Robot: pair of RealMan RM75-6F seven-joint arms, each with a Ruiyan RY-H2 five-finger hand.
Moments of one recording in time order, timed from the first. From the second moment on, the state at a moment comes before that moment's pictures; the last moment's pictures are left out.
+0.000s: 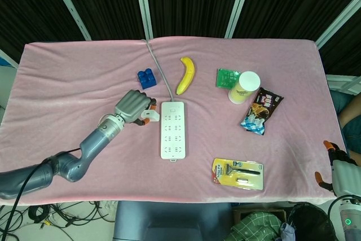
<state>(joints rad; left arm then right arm) -1.01 -1.44 -0.22 -1.38 1.10 0.68 0.30 0.13 -1.01 0.06 -1.83 -1.09 1.27 -0.24</state>
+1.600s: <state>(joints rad) -1.41 -1.50 -0.01 -1.45 0.46 0.71 0.71 0.13 -1.01 0.06 -1.83 -1.08 1.27 -0.24</state>
